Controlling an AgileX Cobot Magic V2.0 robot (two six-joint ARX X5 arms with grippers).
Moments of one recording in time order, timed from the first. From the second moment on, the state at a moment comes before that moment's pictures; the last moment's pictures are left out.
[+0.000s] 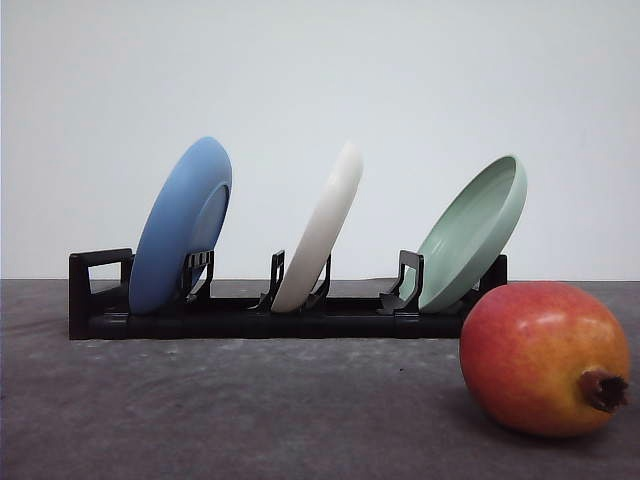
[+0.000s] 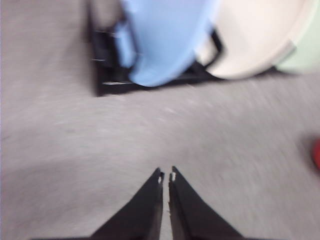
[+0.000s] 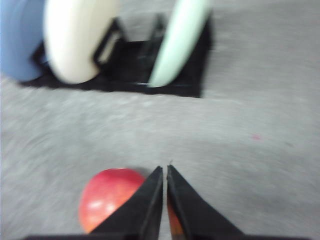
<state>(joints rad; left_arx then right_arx) -0.28 0.59 0.72 -0.80 0.18 -0.12 0.23 0.43 0.56 -0.66 -0.27 0.21</state>
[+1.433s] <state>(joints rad) -0.77 1.61 0.98 0.17 -0.16 -0.03 0.26 0.44 0.56 -0.63 -0.26 0.18</state>
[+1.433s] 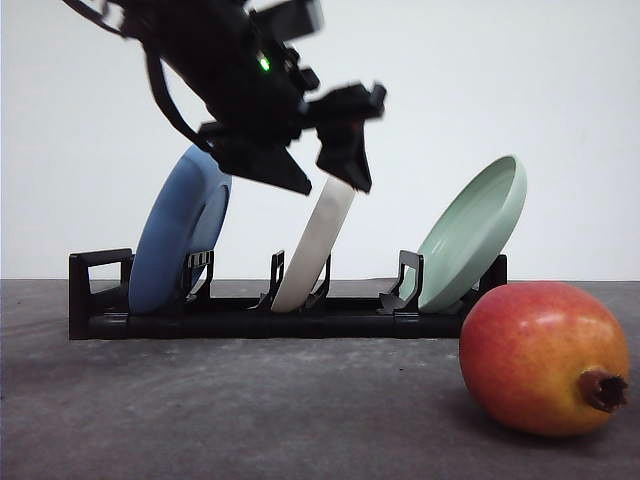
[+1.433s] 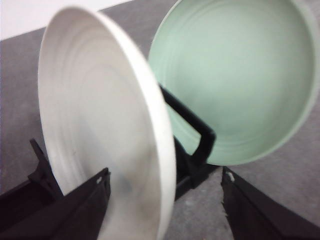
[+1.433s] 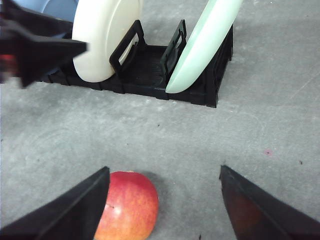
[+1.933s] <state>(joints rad) -0.78 1.70 1.02 0.22 -0.16 -0.04 0.26 0.44 0.56 -0.63 -0.26 0.18</state>
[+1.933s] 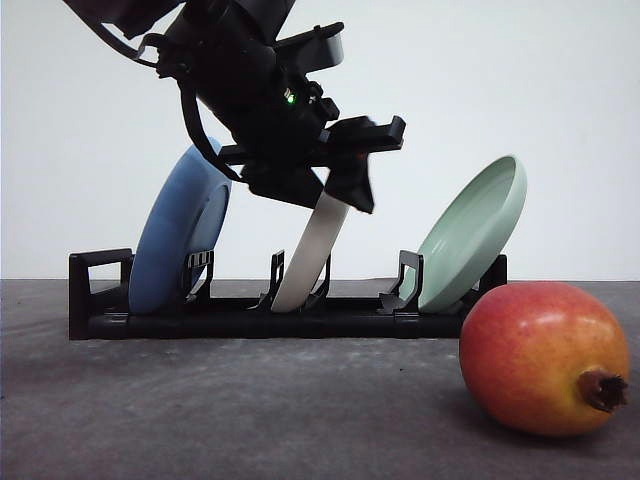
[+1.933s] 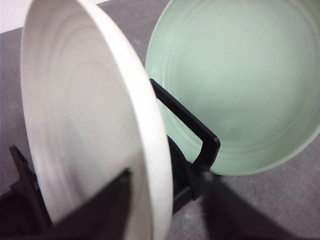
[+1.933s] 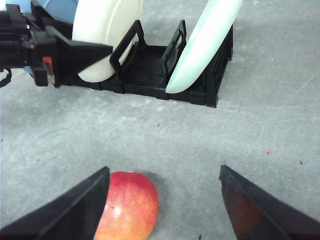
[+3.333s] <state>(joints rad) -0.83 1.25 1.02 -0.11 -0.02 -0.16 0.26 0.44 0.56 -0.63 -0.26 0.18</state>
